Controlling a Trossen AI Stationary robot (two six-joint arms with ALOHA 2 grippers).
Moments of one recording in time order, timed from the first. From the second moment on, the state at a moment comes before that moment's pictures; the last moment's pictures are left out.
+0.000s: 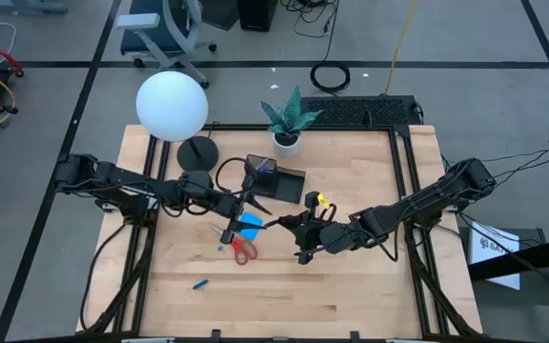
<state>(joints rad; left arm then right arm) -0.04 1.36 0.65 0.77 0.36 0.26 0.40 1.54 1.10 0.01 0.68 -0.30</state>
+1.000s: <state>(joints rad) -0.06 1.49 0.77 0.76 0.37 0.35 0.41 1.52 1.04 0.11 0.68 -0.35</state>
